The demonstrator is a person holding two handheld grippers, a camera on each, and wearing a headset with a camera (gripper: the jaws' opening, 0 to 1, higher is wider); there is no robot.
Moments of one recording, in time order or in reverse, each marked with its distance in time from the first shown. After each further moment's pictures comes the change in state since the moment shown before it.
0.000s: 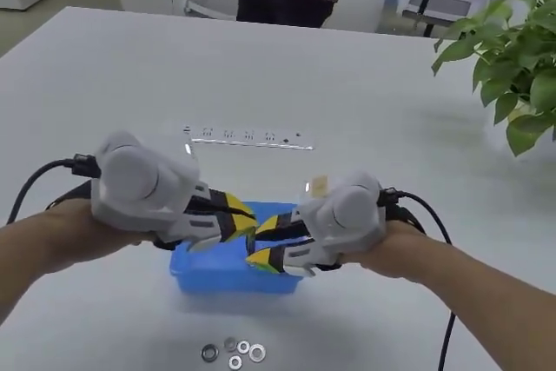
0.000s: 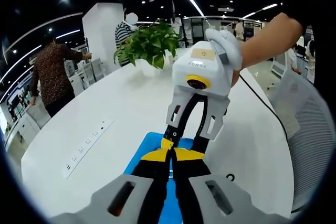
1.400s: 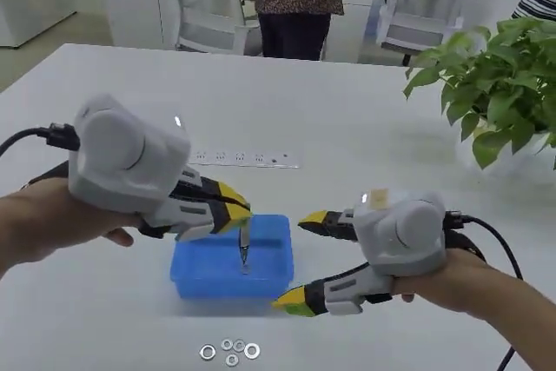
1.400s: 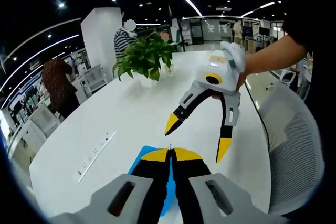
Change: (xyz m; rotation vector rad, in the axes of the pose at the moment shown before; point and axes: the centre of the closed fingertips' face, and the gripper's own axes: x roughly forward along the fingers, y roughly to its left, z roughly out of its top) left arm -0.053 -0.034 0.057 0.028 -0.003 0.008; right arm -0.083 0.039 0.012 0.104 -0.062 -0.132
